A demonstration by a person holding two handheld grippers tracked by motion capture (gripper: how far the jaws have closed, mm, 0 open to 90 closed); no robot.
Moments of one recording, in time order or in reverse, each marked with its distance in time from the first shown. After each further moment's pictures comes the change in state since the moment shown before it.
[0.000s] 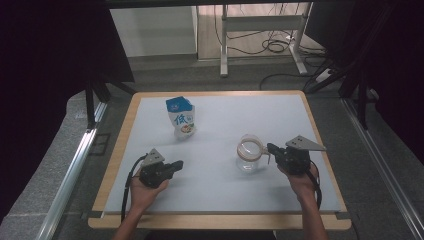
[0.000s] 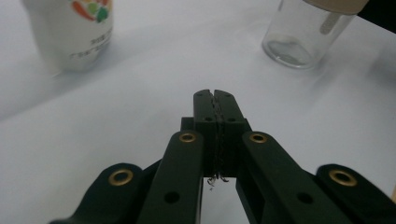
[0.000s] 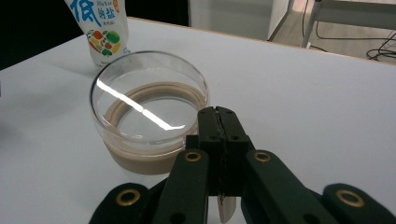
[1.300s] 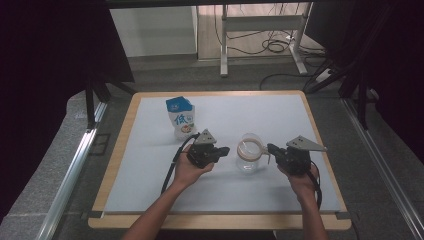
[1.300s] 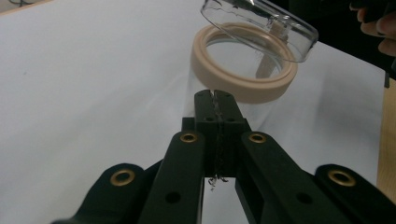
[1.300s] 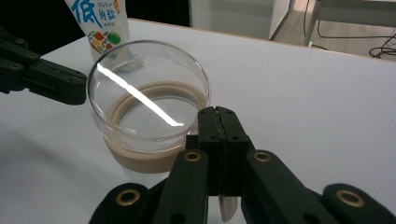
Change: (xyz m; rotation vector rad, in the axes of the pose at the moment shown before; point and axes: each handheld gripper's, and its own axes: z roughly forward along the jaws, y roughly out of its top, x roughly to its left) left arm -0.065 0.089 0.094 0.044 -0.178 0.161; right arm -0.001 -0.002 0.000 -0.003 0.007 0.013
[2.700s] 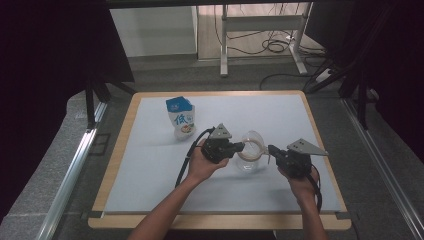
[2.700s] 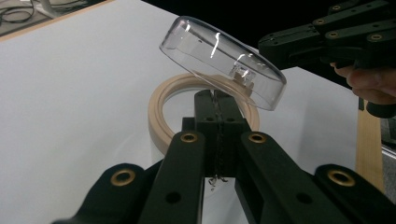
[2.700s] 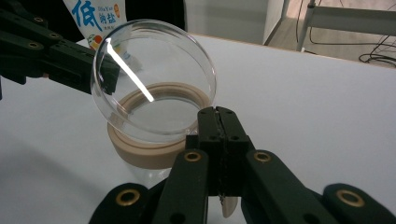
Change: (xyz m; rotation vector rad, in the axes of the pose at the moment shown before) left arm -0.019 0.033 0.017 -0.037 -0.051 0.028; right arm 0.007 -0.003 -0.007 -0.024 -0.027 -0.006
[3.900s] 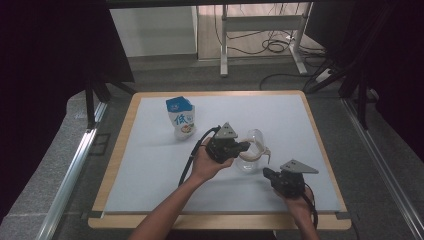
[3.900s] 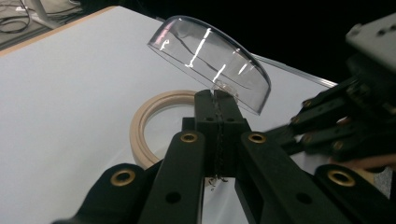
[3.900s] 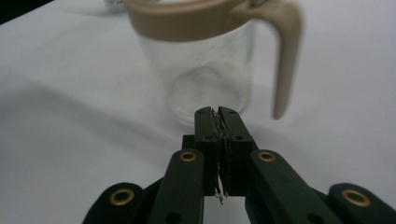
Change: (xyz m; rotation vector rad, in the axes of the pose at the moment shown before) left arm -0.013 0.013 0.002 -0.003 -0.008 0.038; right arm 0.015 -0.061 0.005 0.141 0.064 0.051
